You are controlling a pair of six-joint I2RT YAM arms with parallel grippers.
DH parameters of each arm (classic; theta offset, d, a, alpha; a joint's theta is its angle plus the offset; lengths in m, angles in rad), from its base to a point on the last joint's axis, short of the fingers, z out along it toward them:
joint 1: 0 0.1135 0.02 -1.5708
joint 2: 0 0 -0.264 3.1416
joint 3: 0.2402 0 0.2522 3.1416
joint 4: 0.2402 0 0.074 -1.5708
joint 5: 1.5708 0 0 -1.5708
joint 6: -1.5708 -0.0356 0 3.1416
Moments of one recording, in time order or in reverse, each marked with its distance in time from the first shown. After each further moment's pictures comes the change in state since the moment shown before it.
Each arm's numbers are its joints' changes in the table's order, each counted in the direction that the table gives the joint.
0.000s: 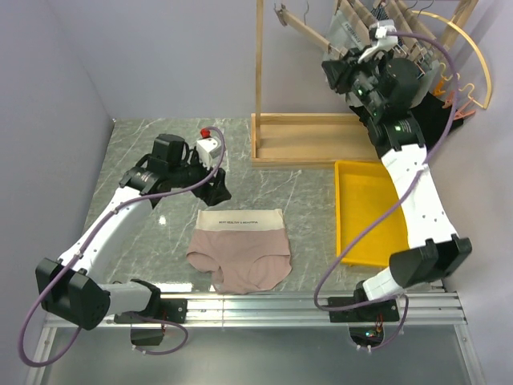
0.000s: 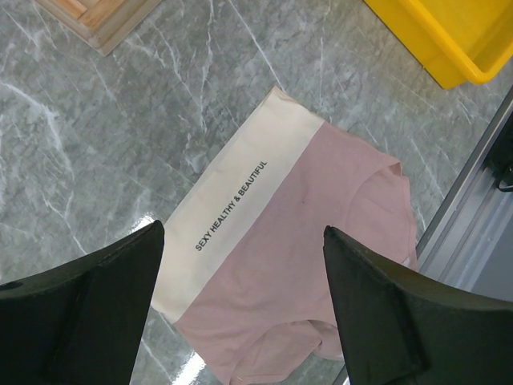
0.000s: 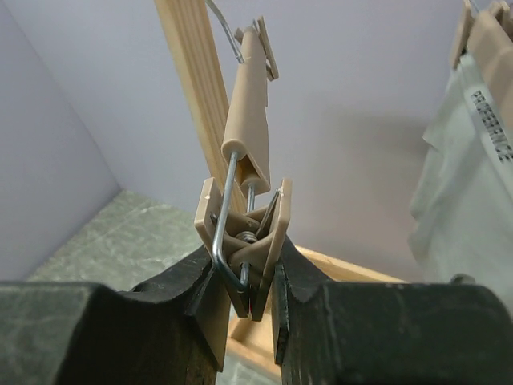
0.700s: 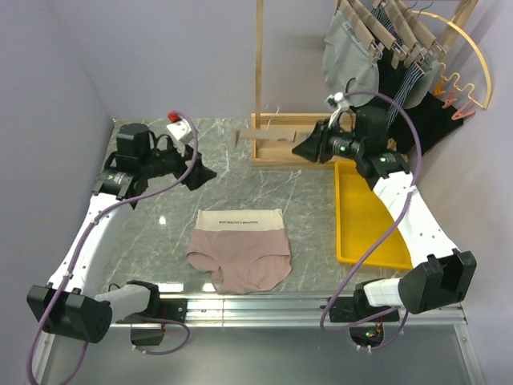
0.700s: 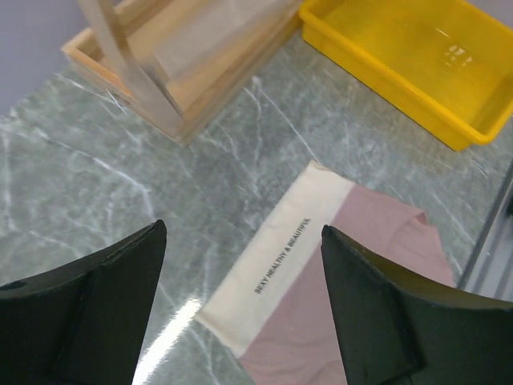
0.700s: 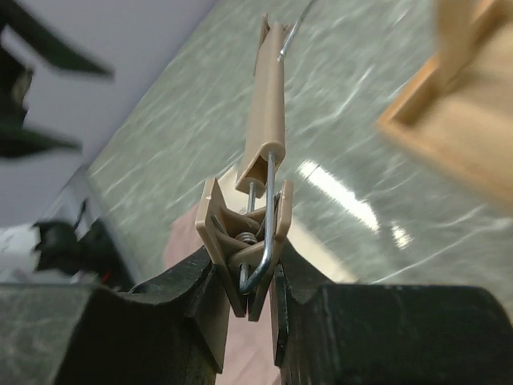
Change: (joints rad) left arm 0.171 -0.083 0.040 -0.105 0.166 -0.064; right arm 0.029 -0.202 -0.466 0.246 -0.418 -0.058
